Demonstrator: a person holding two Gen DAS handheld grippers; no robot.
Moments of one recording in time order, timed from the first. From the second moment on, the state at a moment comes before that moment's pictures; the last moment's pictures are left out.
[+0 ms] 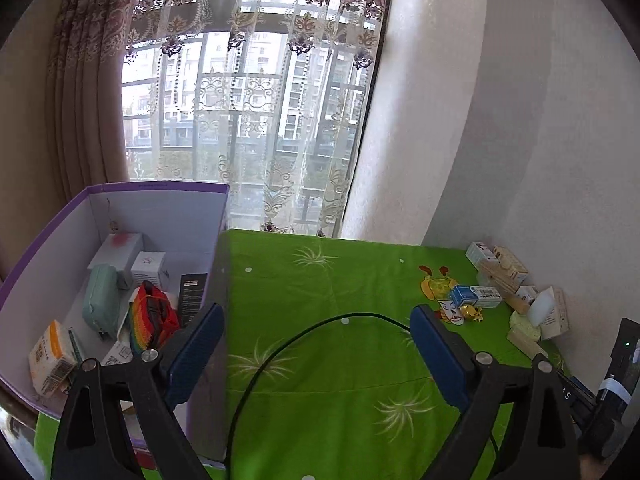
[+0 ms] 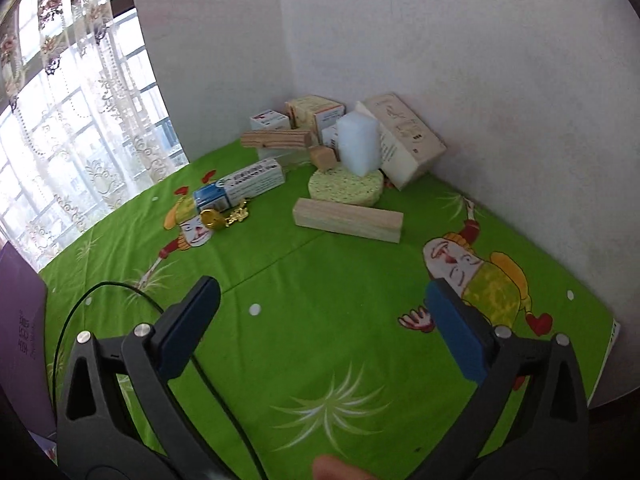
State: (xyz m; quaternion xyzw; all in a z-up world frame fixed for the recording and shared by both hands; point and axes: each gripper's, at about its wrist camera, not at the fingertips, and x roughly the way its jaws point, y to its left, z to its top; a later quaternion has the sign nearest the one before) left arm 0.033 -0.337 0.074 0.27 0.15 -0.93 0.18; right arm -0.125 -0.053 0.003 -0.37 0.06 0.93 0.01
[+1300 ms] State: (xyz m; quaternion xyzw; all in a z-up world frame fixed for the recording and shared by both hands) left arm -0.064 -0.288 0.041 0.34 0.13 -0.93 0.11; right arm -0.226 -0.059 -0.038 -0.43 0.07 0.89 0.16
